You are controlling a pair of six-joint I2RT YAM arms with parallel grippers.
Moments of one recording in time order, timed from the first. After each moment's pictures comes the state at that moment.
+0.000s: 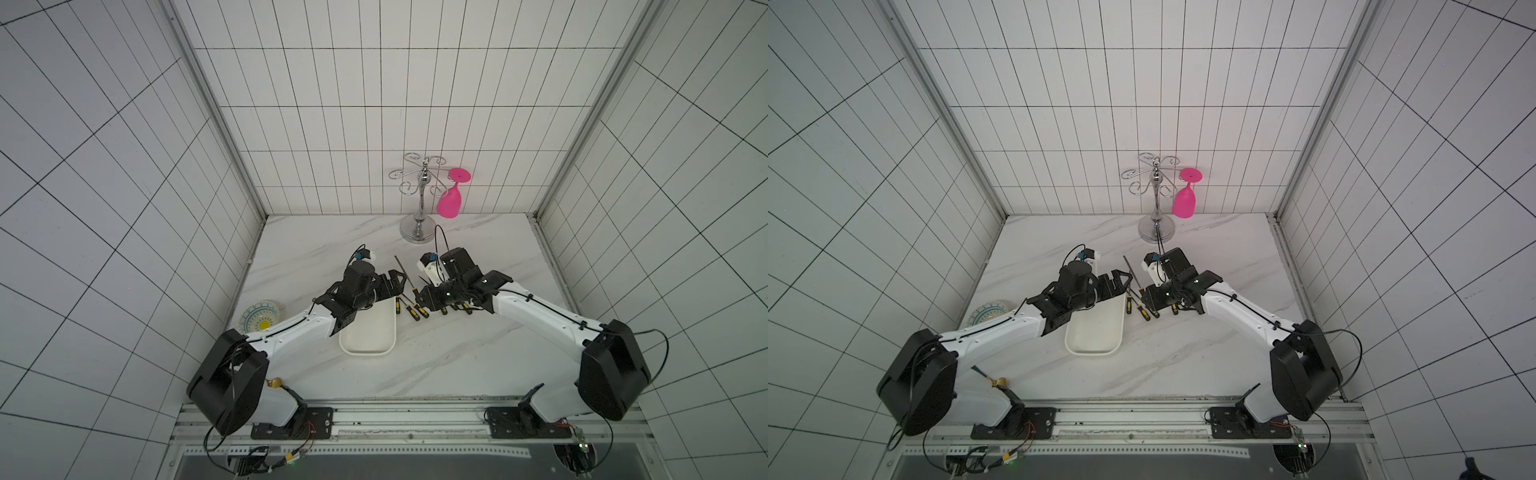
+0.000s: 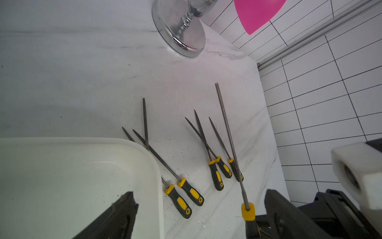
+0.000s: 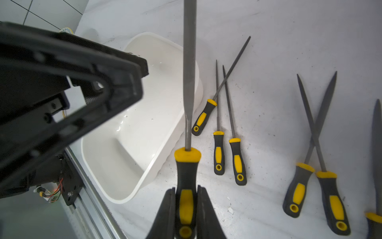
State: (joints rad) left arm -0.62 1.41 0.80 0.10 0.11 -0.84; right arm 0.74 1.48 1.08 -0.49 -0.35 0.23
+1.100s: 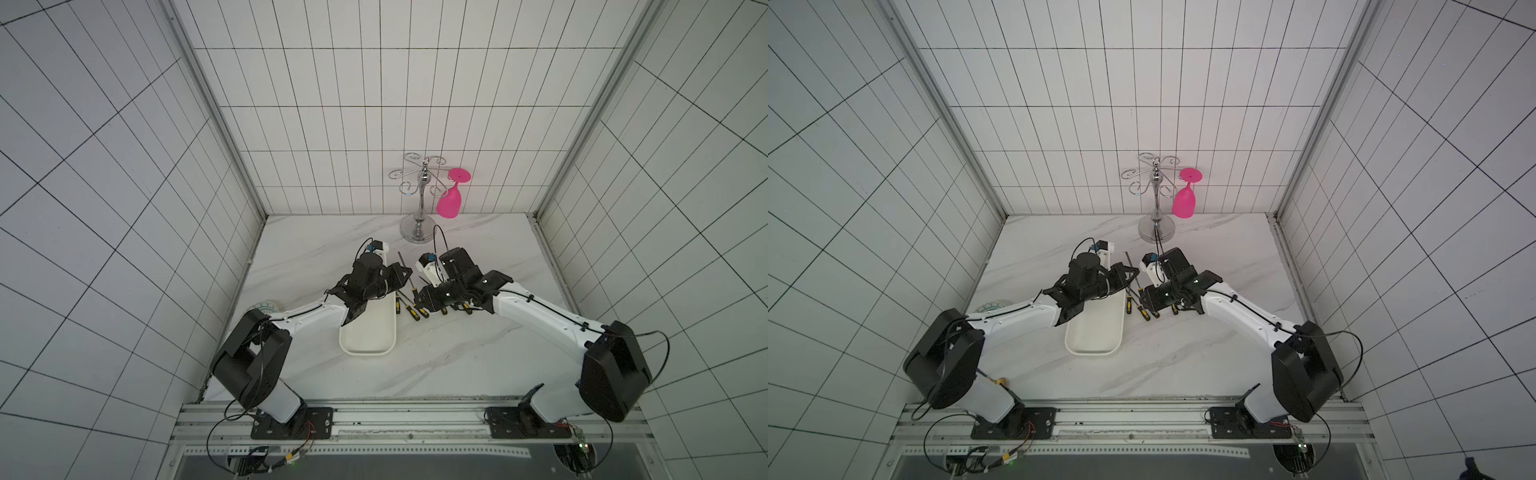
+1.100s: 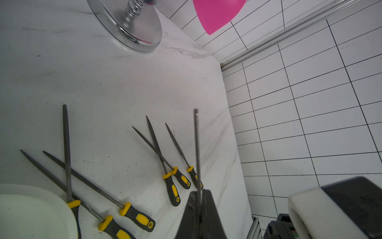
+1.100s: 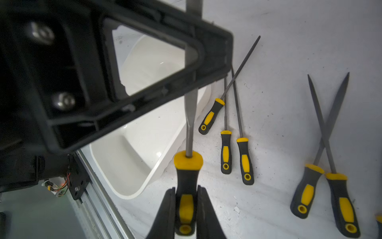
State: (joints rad) left arm -0.62 1.56 0.88 0.30 0.25 -0.95; right arm 0.75 1.47 1.08 -0.51 -0.36 0.23
